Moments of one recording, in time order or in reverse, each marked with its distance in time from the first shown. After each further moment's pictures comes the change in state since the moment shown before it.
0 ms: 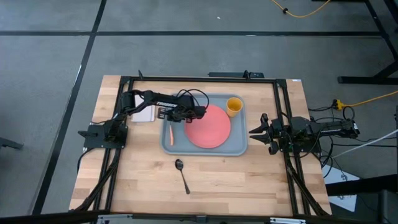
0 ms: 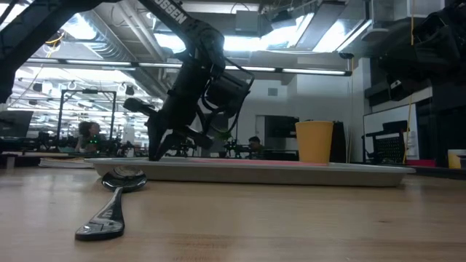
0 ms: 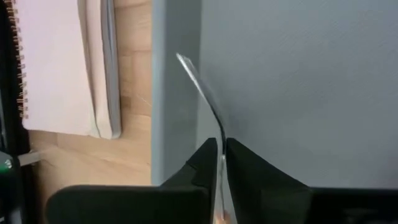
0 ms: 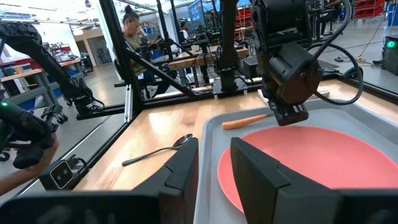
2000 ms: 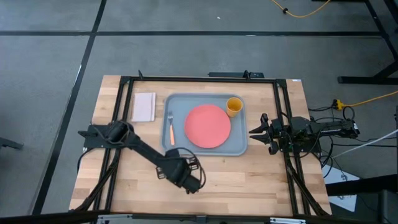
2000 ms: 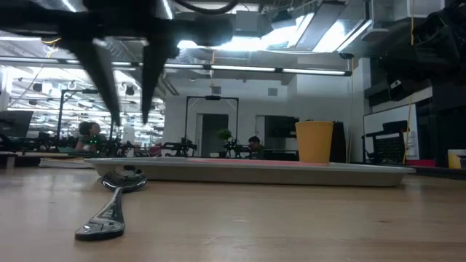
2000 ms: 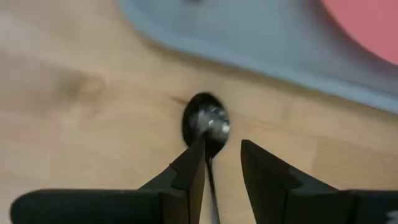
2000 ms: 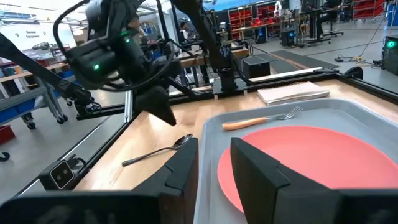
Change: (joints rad) left arm -0.734 -0.010 0.238 -0.008 -0.026 -0.986; right arm 0.000 0.000 0.000 0.000 0.000 0.000
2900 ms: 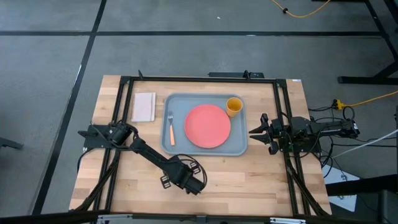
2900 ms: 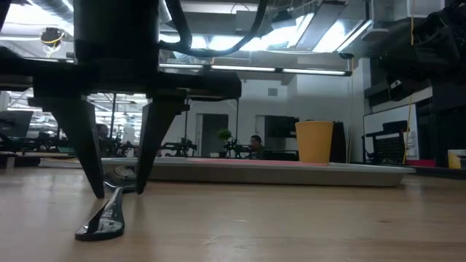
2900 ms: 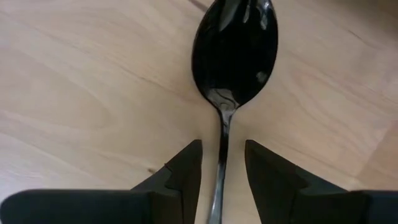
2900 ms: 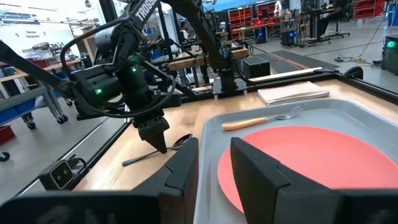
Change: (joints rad) left arm -0.008 0.057 -0.121 0.323 0.187 -0.166; right arm 0.000 0.000 0.000 0.000 0.000 0.000
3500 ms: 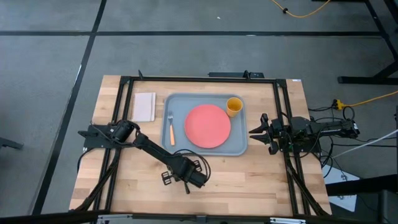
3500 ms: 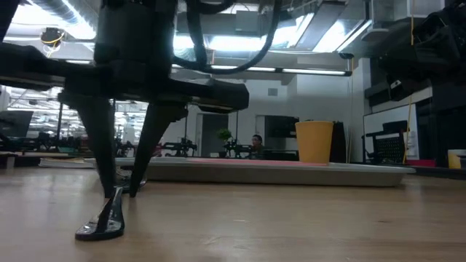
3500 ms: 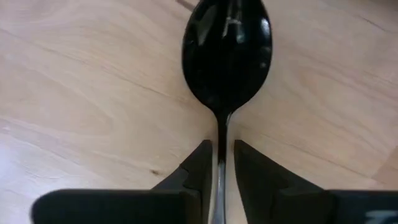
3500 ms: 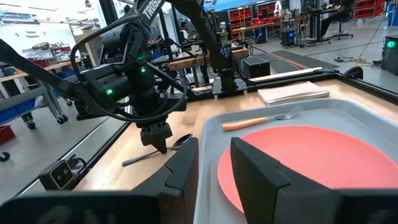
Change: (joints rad) left arm 0.068 0.013 0.002 -0.017 0.078 0.133; right arm 0.000 0.000 0.000 0.000 0.000 0.000
